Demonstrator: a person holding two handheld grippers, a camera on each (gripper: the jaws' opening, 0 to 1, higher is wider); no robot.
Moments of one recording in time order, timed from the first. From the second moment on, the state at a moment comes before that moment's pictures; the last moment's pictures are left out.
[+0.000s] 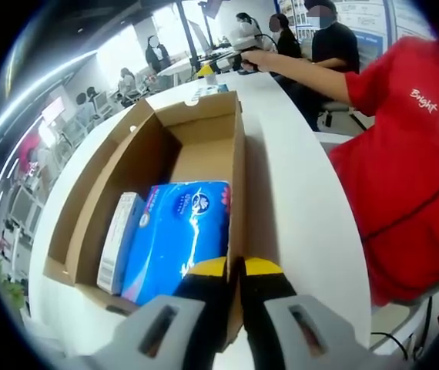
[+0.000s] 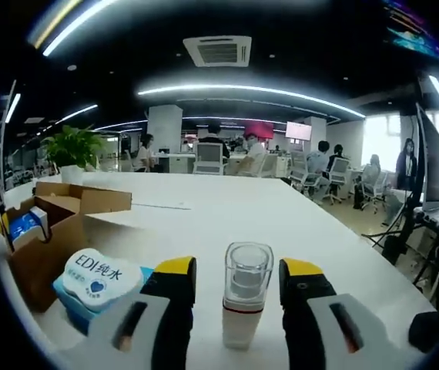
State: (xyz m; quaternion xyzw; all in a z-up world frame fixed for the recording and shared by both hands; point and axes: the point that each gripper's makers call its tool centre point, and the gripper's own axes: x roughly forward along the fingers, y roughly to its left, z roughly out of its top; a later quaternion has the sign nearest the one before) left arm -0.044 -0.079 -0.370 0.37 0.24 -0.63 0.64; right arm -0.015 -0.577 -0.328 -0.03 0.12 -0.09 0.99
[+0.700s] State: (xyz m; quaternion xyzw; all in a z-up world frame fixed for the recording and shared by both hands) left arm -0.045 -0.081 -0.369 0.37 0.24 -0.63 0.64; right arm -0.041 -0.474 -0.197 -0.11 -0.01 -0.02 0.99
